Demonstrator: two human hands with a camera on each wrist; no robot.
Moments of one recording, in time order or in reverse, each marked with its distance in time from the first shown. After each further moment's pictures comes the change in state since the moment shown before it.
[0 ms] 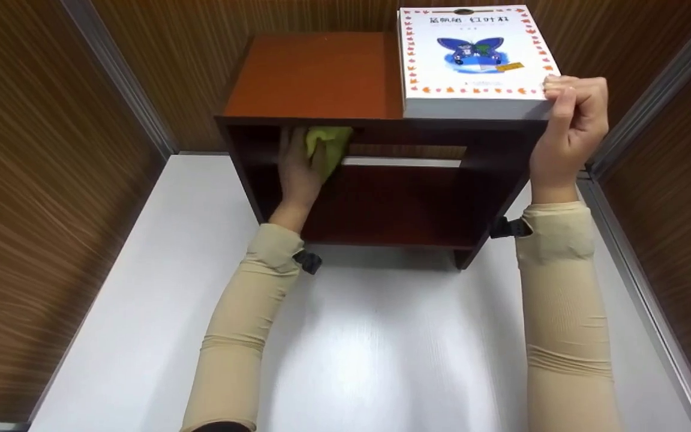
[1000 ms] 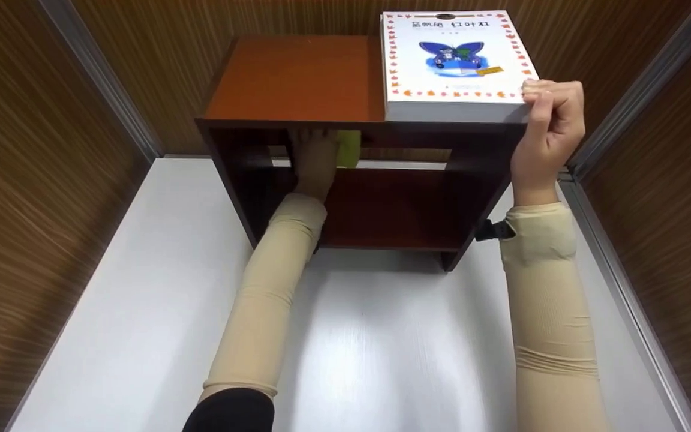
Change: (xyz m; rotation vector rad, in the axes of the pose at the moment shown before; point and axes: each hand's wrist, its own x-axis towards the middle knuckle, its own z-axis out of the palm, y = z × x) left_hand 0.036 -0.032 0.079 0.941 -0.334 0.026; right_hand 0.000 -0.001 0.000 0.028 -0.023 -0.031
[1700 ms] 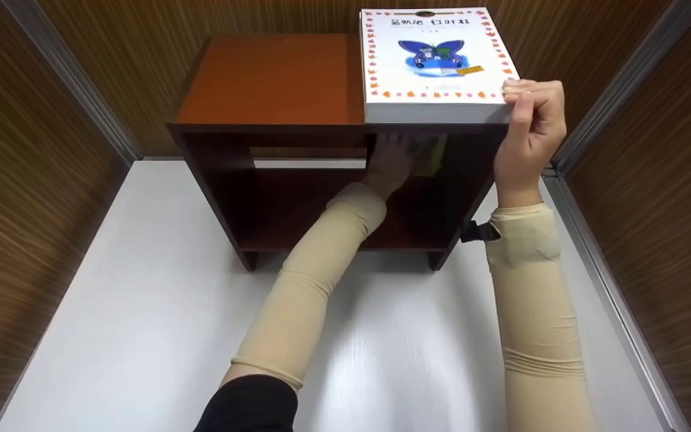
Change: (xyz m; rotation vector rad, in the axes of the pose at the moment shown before) left_hand 0.009 0.145 -0.024 0.281 -0.344 0.565; right_hand 0.001 0.000 -0.002 -0.008 -0.030 -0.020
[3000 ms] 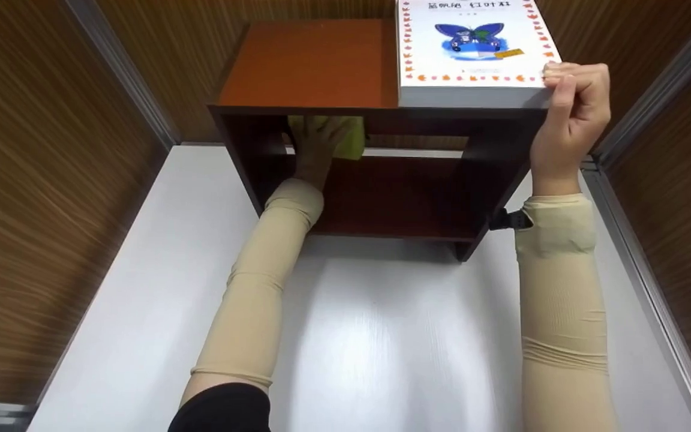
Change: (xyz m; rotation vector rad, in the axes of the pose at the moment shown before) left_hand -0.088 -0.125 0.091 0.102 0.051 -0.362; right_hand 0.000 -0.001 0.001 0.004 0.039 0.092
